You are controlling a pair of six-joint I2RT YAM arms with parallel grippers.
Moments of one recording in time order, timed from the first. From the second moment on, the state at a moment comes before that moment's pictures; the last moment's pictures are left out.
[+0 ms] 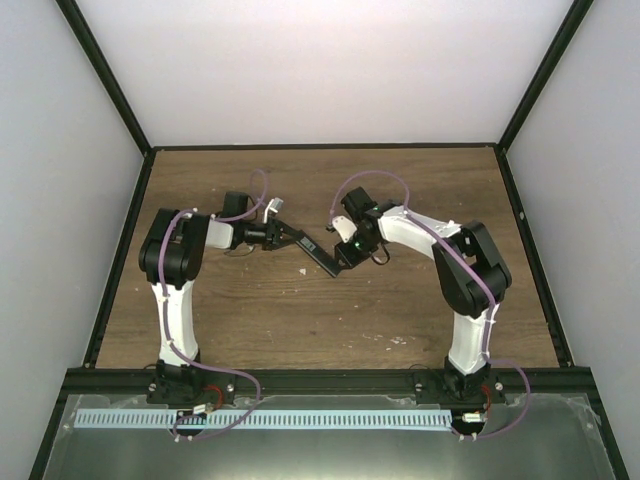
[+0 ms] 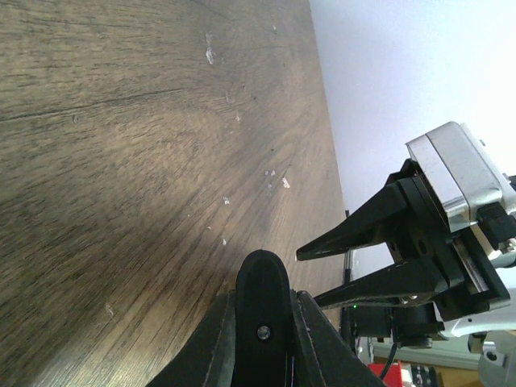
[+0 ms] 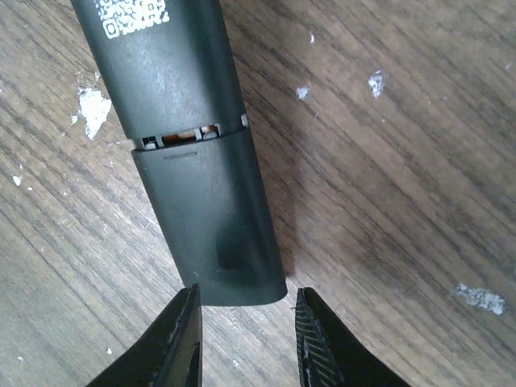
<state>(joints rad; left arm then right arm) -0.20 2.13 1.06 0.27 1.21 -0.52 0.56 1.90 1.30 -0.70 -0.31 -0.11</state>
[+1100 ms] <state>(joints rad) -0.20 2.13 1.07 0.25 1.21 -0.52 0.57 1.90 1.27 -0.66 -0.30 -0.08</state>
